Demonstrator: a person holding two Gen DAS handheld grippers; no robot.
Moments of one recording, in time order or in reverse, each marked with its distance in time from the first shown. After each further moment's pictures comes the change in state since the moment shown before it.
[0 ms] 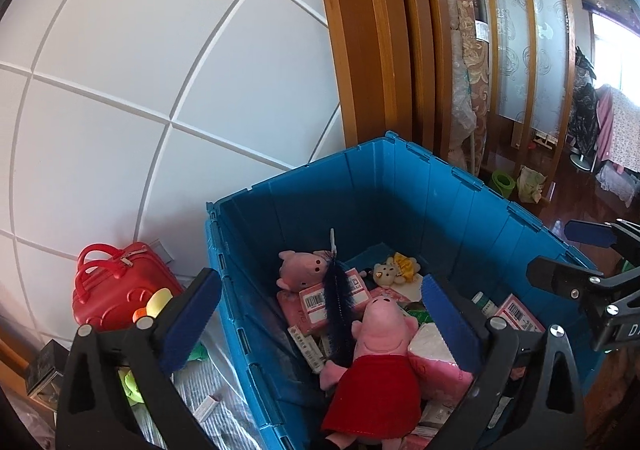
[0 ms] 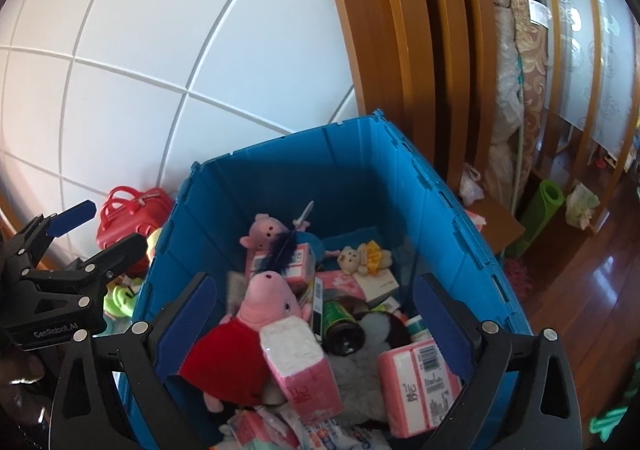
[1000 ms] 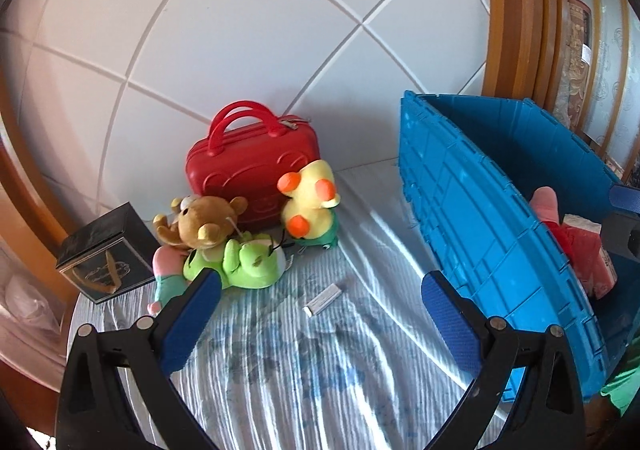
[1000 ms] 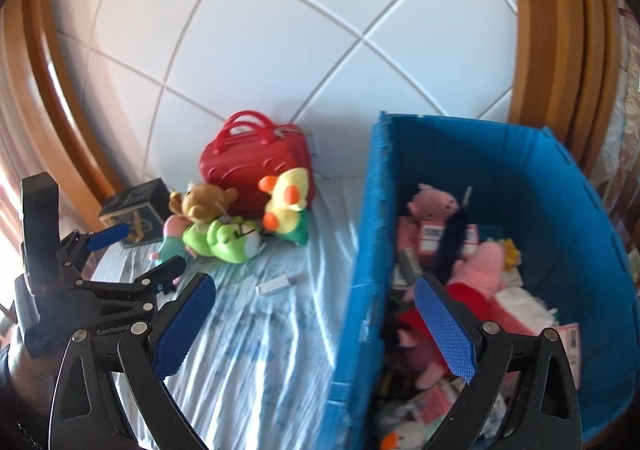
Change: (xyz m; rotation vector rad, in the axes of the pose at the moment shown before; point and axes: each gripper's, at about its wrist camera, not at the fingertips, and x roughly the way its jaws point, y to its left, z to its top) left arm -0.078 0.229 -0.194 -0.276 0.138 0.207; right arm 0.000 0.246 -0.076 -0.271 0.092 0.194
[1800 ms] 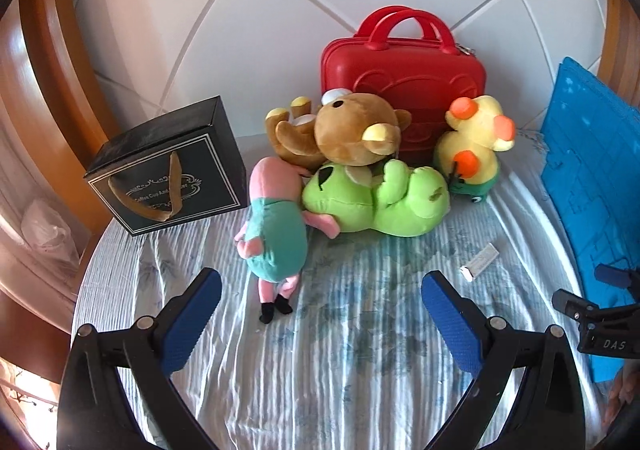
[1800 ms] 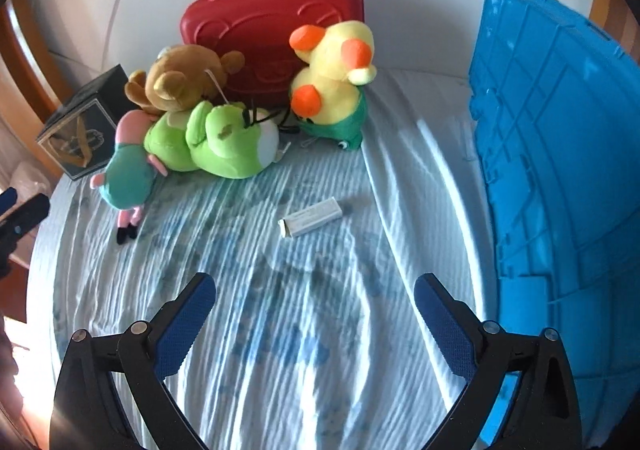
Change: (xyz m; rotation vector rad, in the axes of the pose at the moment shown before) left arm 0.125 0.202 -0.094 -0.176 0.113 0.170; right arm 0.260 0.108 -0.088 0.000 0.294 -0.111
